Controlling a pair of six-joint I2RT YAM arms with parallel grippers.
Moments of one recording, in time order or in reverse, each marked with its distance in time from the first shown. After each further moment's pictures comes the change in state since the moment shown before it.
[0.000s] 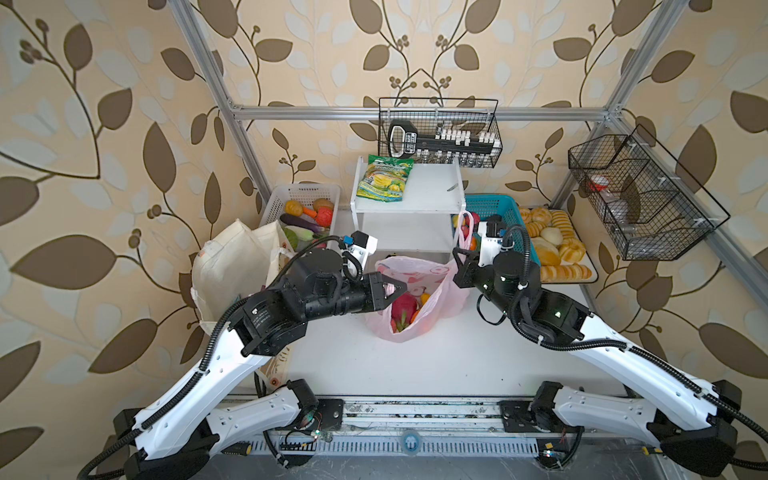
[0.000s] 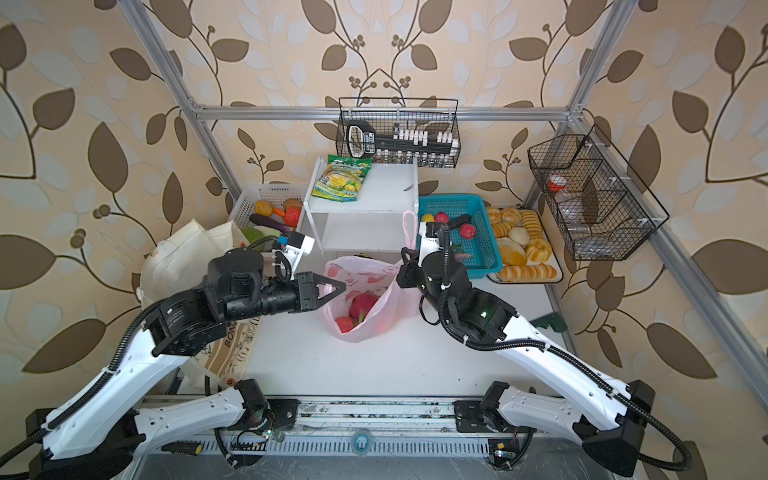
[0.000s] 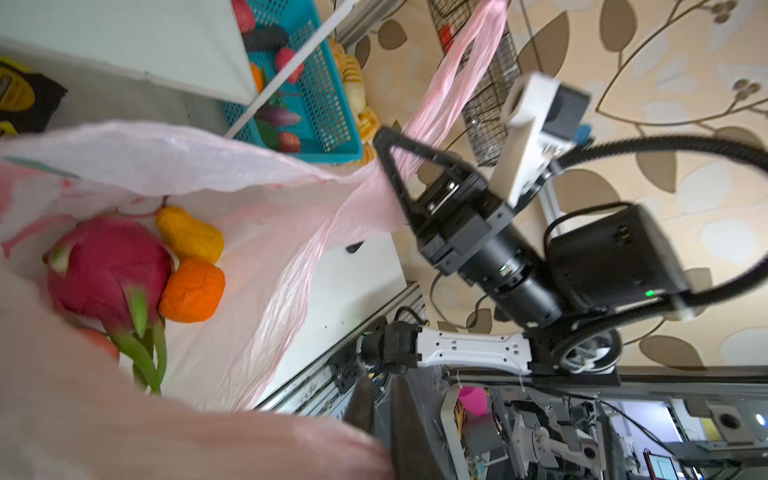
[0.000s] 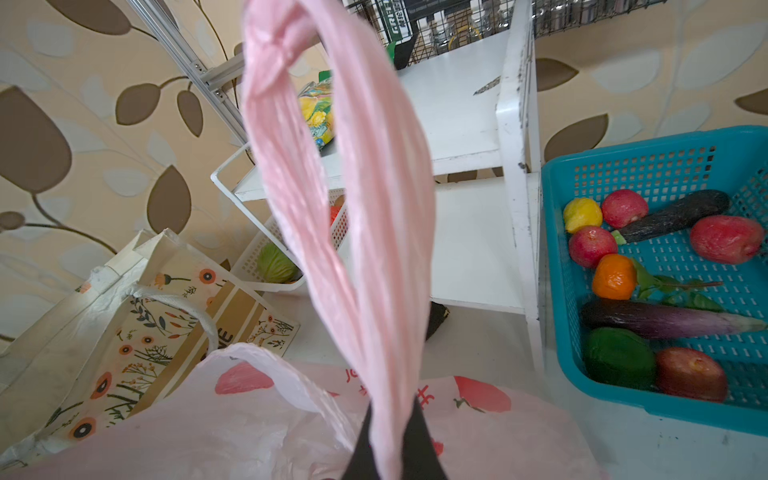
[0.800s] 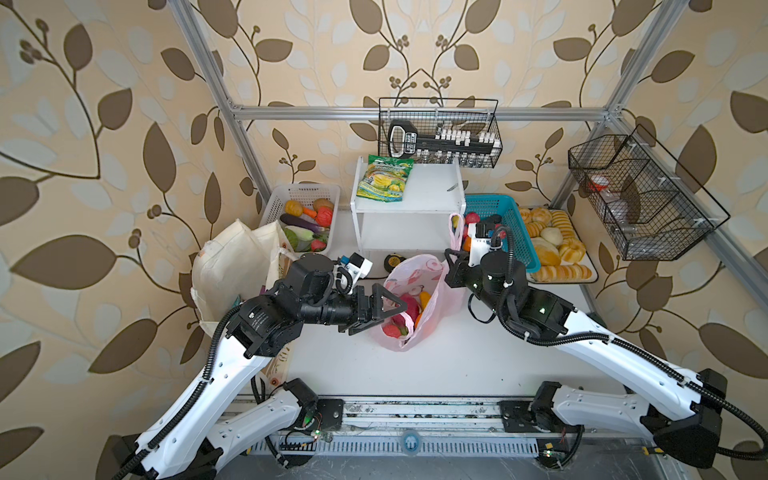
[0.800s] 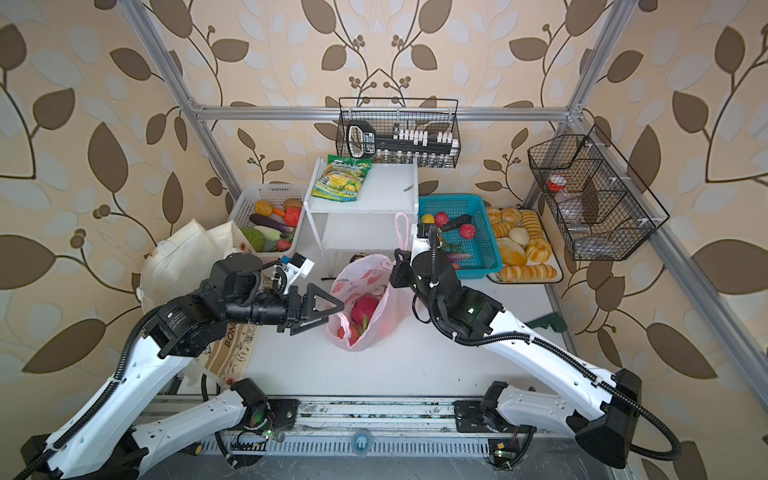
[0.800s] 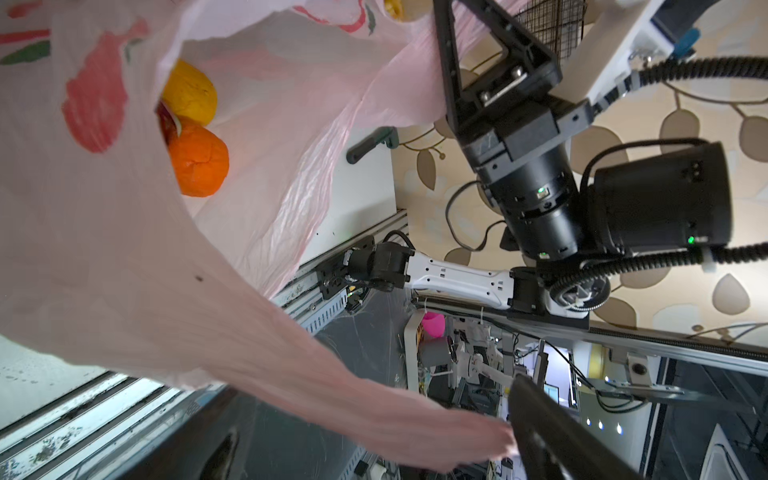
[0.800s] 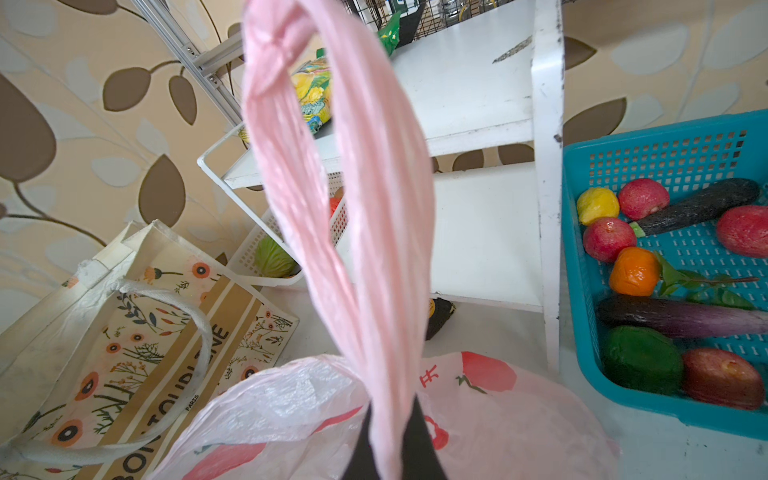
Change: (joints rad) left arm 0.172 -0.097 -0.192 -0.103 0.391 -0.093; right arm -0.006 0.089 -0.019 0.088 -0.024 0.014
